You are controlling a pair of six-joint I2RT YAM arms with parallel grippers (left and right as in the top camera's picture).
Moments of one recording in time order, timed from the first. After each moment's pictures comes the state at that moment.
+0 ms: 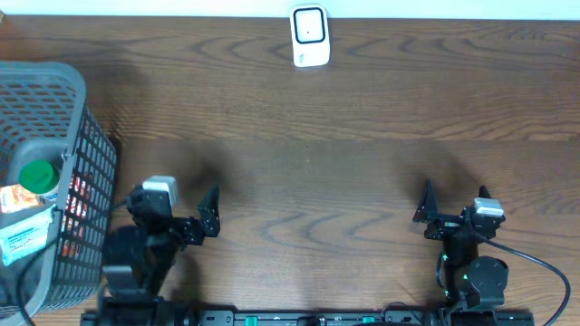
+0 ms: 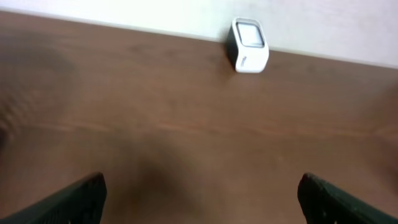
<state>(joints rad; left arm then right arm) -0.01 0.36 0.44 -0.48 0.23 -0.17 0.03 0.01 0.01 -0.06 0.11 0.12</state>
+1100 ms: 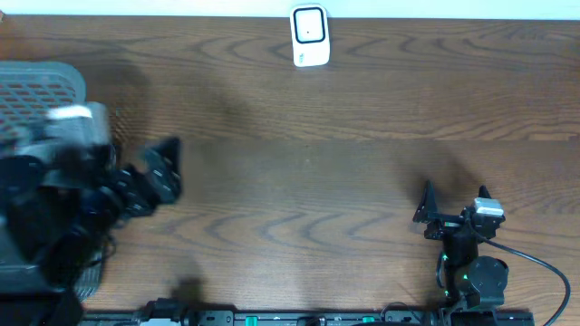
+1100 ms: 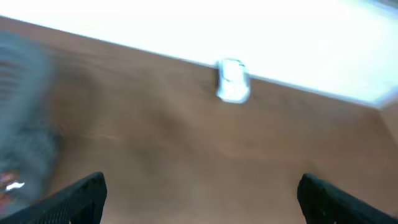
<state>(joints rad) -0.01 0.98 1.75 -1.29 0.10 -0.30 0.03 0.01 0.01 -0.06 0.11 0.12</state>
